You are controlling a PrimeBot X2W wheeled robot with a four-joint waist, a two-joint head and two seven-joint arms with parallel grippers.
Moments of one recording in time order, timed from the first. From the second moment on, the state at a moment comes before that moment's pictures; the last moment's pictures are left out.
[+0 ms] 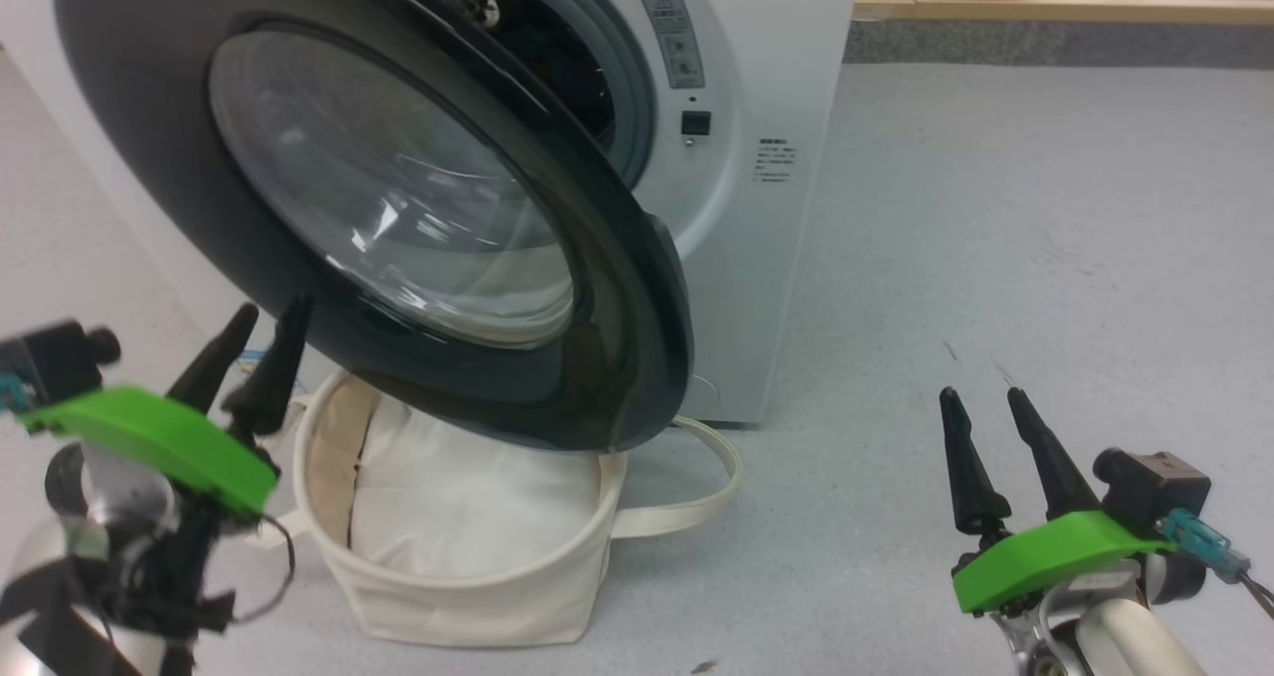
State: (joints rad) left arm -0.38 0.26 0.03 0.25 -0.80 -0.12 0.32; right arm -0.16 -0.23 0.28 0.27 0.55 0.13 -0.25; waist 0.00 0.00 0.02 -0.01
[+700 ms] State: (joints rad) left arm -0.31 0.33 -0.15 0.59 -0.51 -0.12 -0.25; right arm -0.14 -0.25 0.24 0.27 0.55 0.13 -0.25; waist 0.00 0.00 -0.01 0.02
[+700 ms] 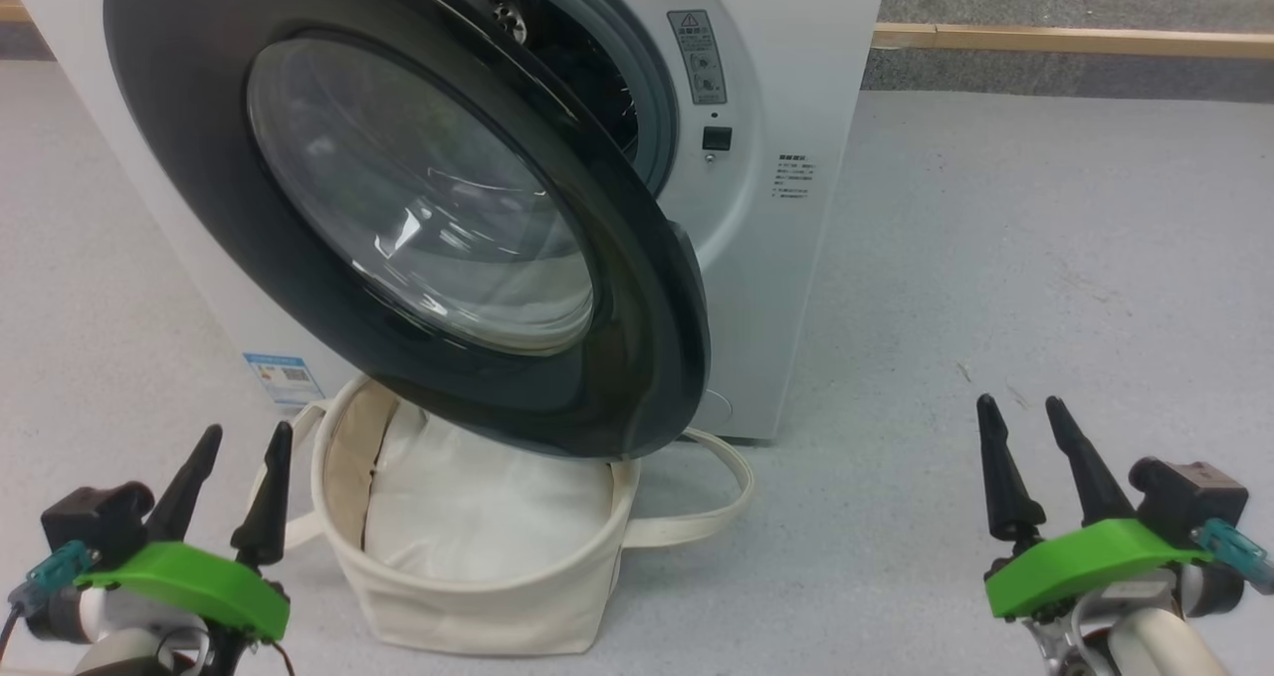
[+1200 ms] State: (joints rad) left arm -0.31 0.31 -0.08 0.60 -0.48 -0.12 -0.25; right arm -0.13 -0.26 0.21 0.26 0.54 0.13 -0.25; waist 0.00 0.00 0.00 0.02
